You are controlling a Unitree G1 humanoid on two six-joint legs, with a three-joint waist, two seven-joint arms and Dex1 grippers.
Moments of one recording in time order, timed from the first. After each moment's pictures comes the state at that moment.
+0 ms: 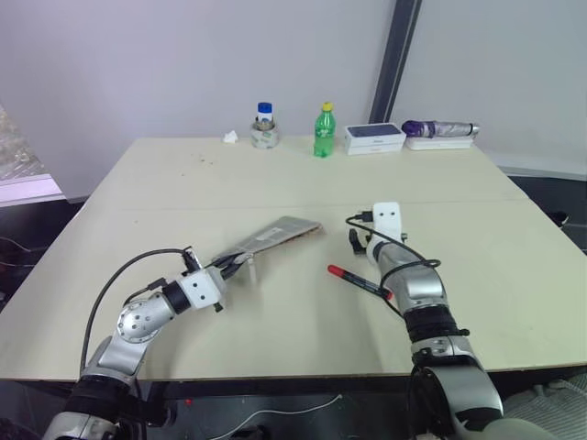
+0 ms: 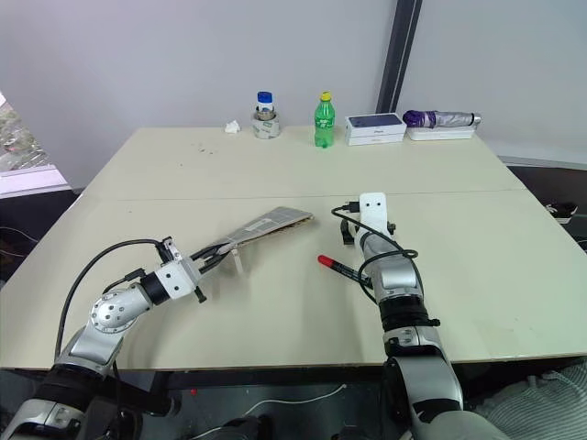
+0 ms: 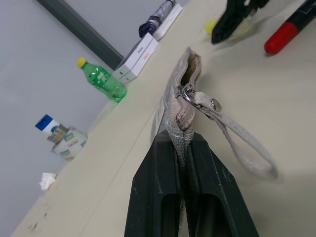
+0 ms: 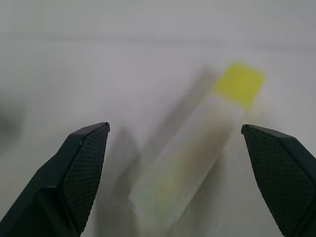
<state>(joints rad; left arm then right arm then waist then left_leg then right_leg) -0.30 0.57 -0.06 0.24 0.08 -0.62 -0.56 -0.77 -0.17 -0.13 0.52 0.05 0.50 -0.05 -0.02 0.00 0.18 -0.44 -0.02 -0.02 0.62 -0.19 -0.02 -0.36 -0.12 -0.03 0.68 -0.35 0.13</state>
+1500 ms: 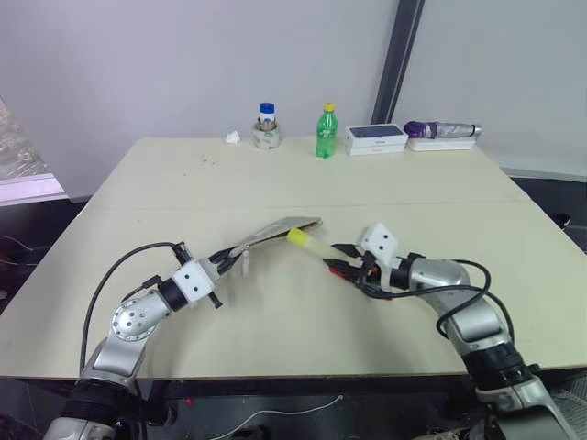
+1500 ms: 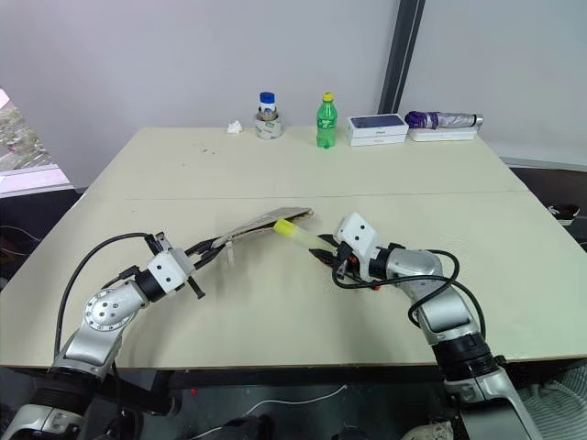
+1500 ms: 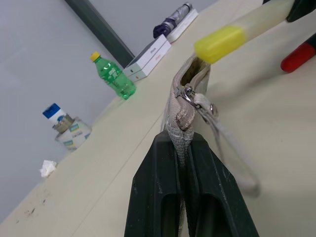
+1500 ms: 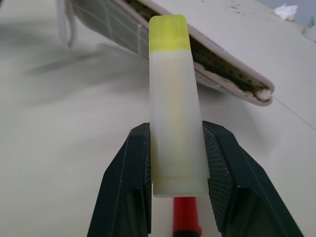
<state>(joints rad) -0.29 0.56 -0.04 0.19 -0.03 -0.53 -0.59 -0.50 -0.52 0.13 0.02 0.17 0.26 0.83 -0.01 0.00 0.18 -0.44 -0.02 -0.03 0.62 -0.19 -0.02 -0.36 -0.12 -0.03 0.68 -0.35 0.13</state>
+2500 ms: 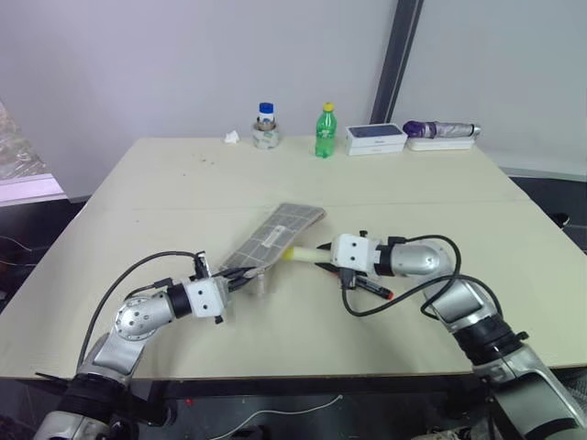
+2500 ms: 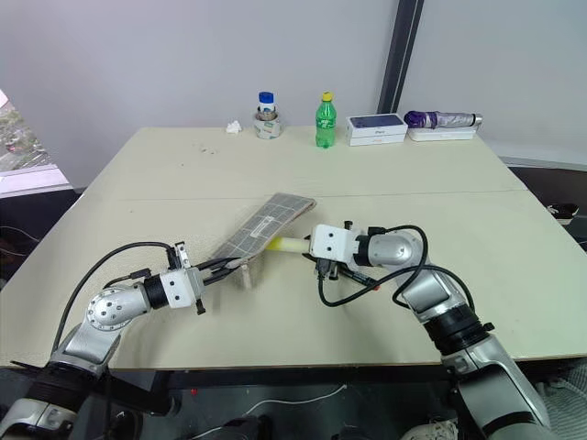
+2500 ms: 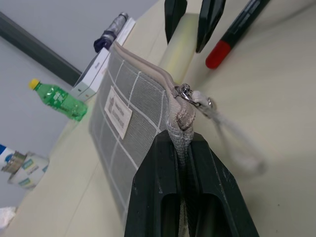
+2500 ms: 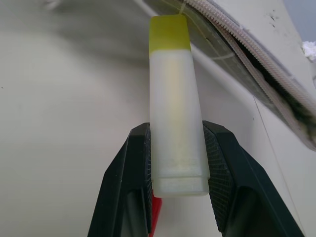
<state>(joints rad) -0.31 0.62 -0.10 0.19 0.00 -0.61 -0.76 -0.67 -0.59 0.31 0.11 -0.13 0.04 0.91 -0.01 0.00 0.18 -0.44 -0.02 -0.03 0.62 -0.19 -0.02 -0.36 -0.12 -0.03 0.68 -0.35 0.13</state>
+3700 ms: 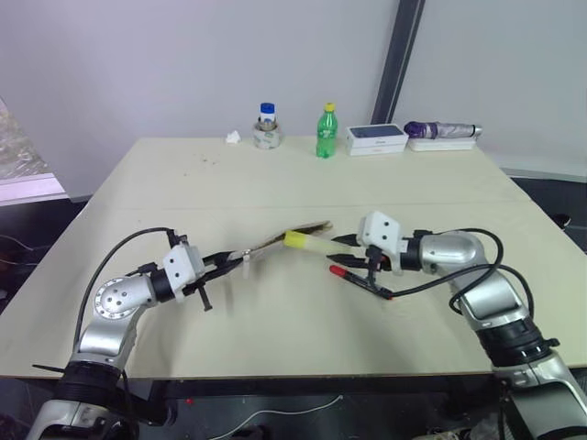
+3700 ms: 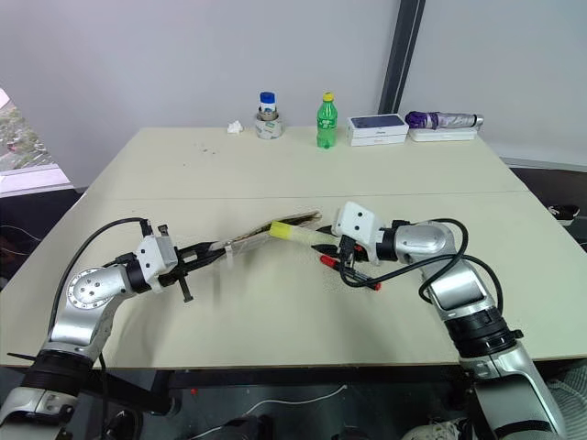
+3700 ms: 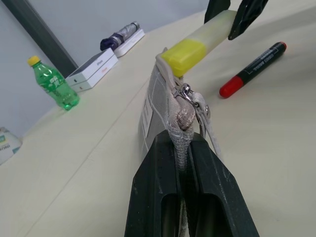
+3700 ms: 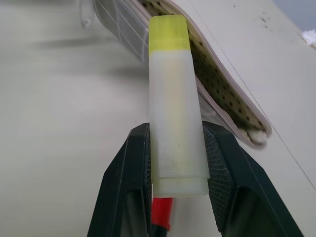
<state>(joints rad) -0.37 0.61 -0.01 0.22 -0.30 -0.38 -0.99 -0.62 -0.65 0.15 -0.01 0.12 0.27 1.02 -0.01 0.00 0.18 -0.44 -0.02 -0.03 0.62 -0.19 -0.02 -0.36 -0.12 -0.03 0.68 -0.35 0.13</state>
